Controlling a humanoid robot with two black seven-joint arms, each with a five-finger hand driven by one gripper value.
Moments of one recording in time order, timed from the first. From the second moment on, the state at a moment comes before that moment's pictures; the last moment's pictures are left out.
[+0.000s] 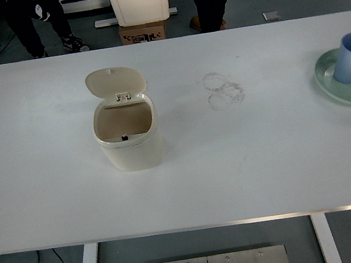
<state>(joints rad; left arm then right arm) -1.50 0.19 0.43 0.01 0.54 -0.35 -0.25 -0.01 0.00 0.40 0.19 -0.44 -0.03 0.21</state>
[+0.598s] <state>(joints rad) -1.51 0.22 0.43 0.00 0.50 -0.30 -0.25 -0.01 0.00 0.40 0.19 -0.44 -0.03 0.21</state>
